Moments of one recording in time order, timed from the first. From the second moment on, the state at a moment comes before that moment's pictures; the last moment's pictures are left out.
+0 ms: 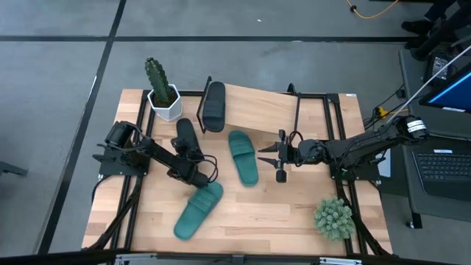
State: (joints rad) left arm -0.28 1.82 0.84 -1.03 -0.89 -0.82; right arm 0.17 1.20 0.53 0.44 0.26 -0.09
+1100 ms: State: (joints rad) left arm -0.63 1.82 1.33 -1.54 -0.80 -1.06; right arm 0.14 1.20 0.53 0.44 0.26 -0.08
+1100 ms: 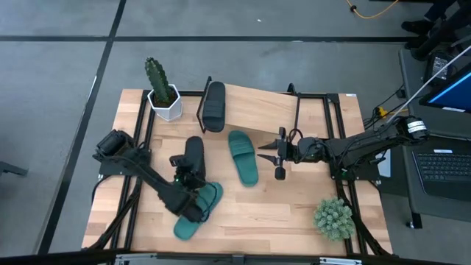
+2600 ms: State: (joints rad) left arm -0.17 1.82 1.82 -1.03 -1.08 0.08; right arm 0.14 1.20 0.53 0.44 0.26 -0.05
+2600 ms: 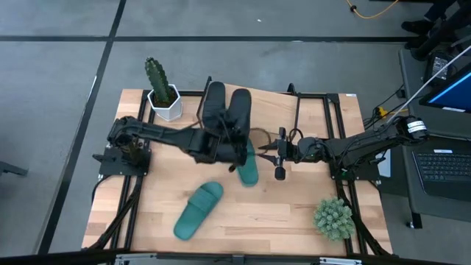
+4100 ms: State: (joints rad) left arm 0.01 1.88 1.82 -0.64 -1.08 0.49; right arm 0.14 1.20 0.53 0.39 0.26 -0.01
